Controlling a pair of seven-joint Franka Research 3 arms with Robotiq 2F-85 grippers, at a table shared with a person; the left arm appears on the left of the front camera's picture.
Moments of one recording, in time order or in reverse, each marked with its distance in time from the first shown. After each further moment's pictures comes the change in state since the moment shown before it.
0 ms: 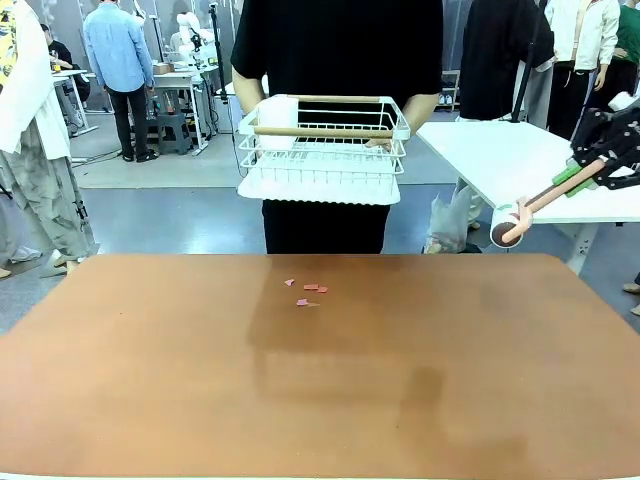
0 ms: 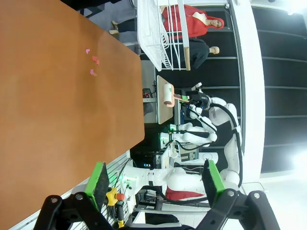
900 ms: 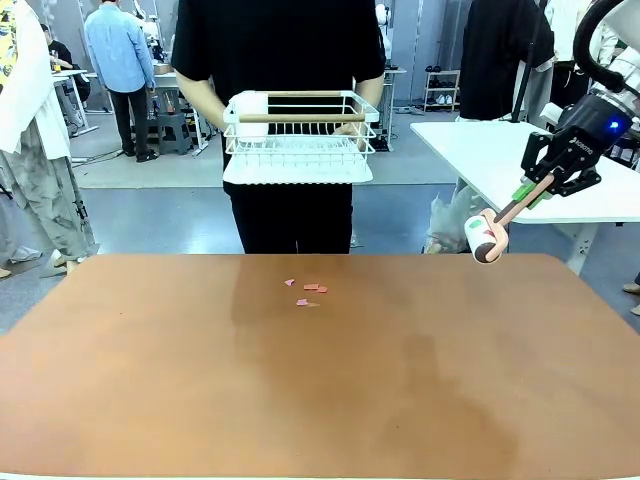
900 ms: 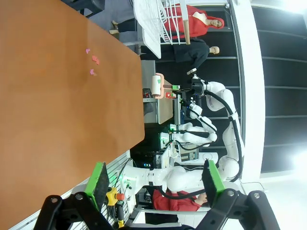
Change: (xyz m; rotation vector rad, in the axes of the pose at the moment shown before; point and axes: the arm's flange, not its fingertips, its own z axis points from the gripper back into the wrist) left arm 0.000 0.000 0.000 0.000 0.000 0.000; right arm 0.054 0.033 -0.055 -0.147 0.070 0.238
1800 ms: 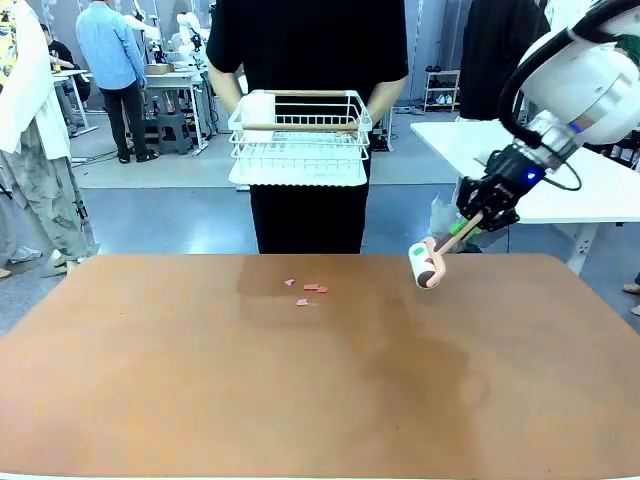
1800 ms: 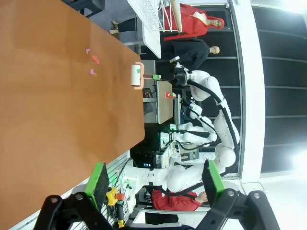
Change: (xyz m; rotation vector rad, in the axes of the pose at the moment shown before) left arm 0.000 0.000 0.000 0.000 0.001 0.000; right arm 0.061 0.017 -0.123 0.054 0.035 0.113
